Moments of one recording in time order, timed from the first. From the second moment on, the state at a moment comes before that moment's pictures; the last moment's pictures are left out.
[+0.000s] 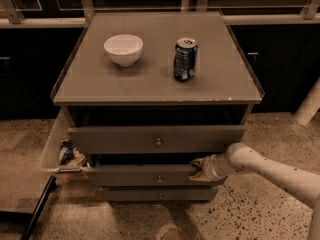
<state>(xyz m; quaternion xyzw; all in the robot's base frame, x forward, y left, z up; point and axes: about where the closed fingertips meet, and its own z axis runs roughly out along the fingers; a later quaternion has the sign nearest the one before) 0.587 -0.172 0.396 -0.68 0.66 0.10 0.30</state>
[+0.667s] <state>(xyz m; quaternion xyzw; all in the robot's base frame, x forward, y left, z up) 0.583 -0.170 0.398 -0.68 0.66 0.11 0.30</state>
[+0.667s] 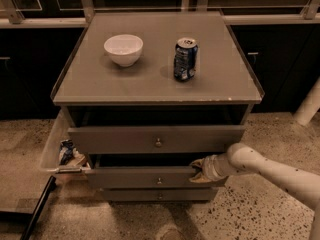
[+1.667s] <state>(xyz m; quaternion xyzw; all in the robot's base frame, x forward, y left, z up) 0.537 -0.178 0.400 -0.67 0.66 0.15 0.32</state>
